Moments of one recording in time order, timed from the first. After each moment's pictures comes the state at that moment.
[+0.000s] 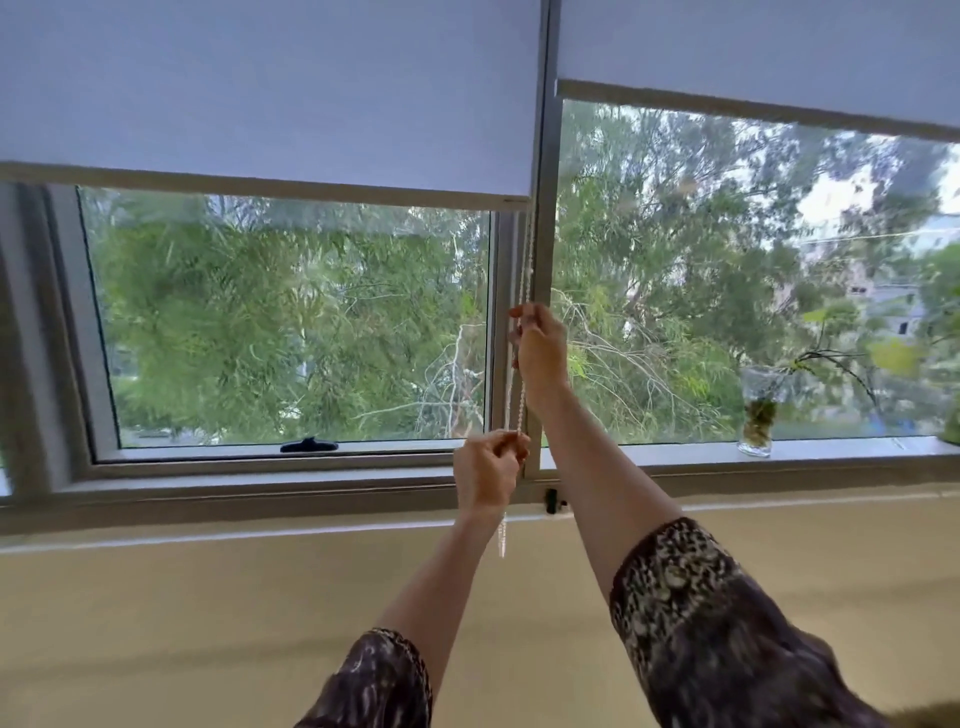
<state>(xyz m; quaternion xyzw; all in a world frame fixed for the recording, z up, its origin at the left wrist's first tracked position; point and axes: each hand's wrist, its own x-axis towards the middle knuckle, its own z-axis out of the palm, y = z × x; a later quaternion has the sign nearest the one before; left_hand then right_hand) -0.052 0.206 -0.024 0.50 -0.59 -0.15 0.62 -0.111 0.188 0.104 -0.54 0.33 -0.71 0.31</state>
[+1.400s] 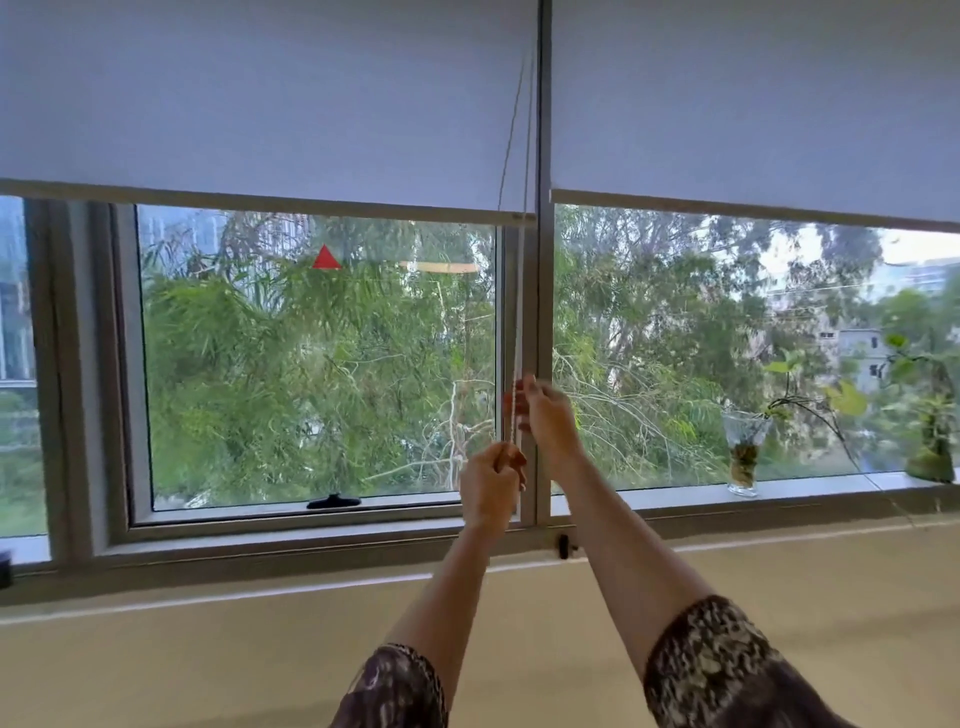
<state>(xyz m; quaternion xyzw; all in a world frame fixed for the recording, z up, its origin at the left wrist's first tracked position) 0.004 0.294 0.043 0.47 -0.59 -0.21 0.63 -0.075 0.296 0.113 -0.57 0.38 -0.65 0.33</state>
